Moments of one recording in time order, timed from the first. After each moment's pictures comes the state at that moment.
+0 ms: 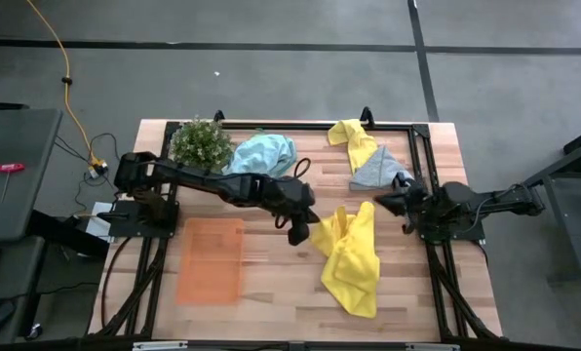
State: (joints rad) left arm 0.08 1.78 1.28 -0.14 0.09 -0.33; right arm 0.12 0.04 0.02 0.23 0.17 0.30
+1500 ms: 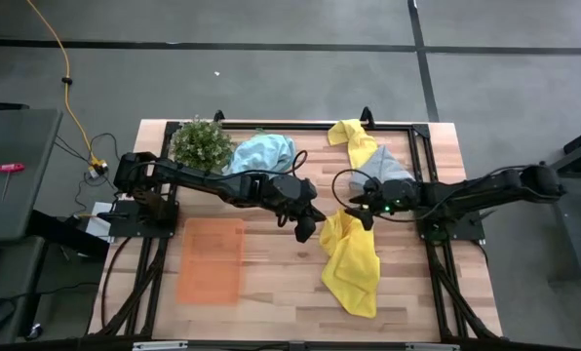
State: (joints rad) left arm 0.07 1.78 1.28 -0.03 0.08 -0.52; right arm -0.04 0.96 0.27 0.15 0.07 0.58
